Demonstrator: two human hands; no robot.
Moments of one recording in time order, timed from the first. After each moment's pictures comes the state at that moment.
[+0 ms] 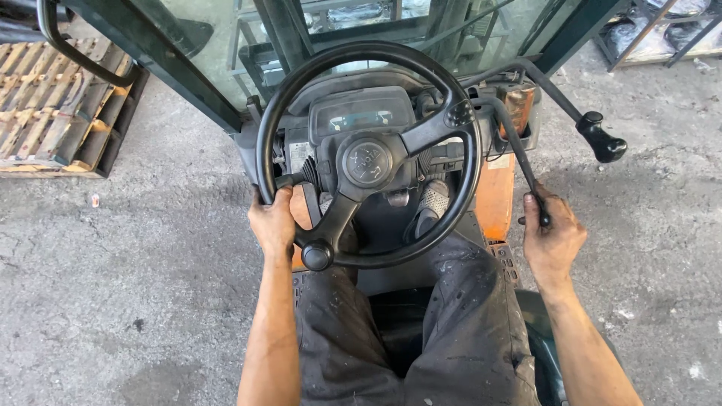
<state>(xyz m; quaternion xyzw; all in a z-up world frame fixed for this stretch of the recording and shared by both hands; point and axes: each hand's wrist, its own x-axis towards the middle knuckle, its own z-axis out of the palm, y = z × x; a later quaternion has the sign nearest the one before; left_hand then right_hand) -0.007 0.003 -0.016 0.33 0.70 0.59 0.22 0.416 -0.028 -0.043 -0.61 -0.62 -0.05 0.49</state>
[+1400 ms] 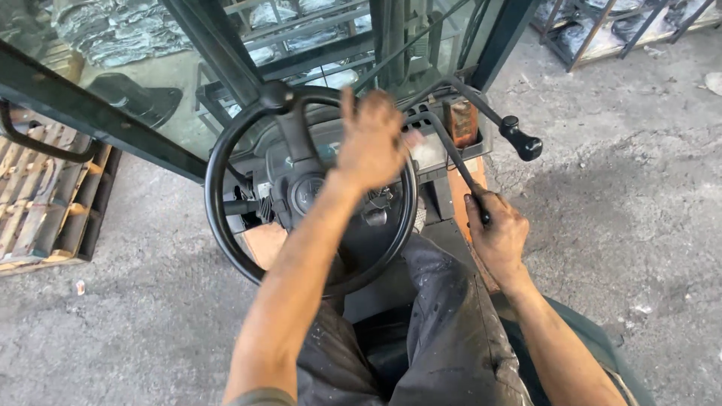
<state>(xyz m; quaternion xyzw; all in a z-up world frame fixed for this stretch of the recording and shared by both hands) 0.138 0.193 0.072 0.88 0.44 0.18 -0.07 0.347 0.051 -0.017 -0.63 -0.61 -0.03 0.48</state>
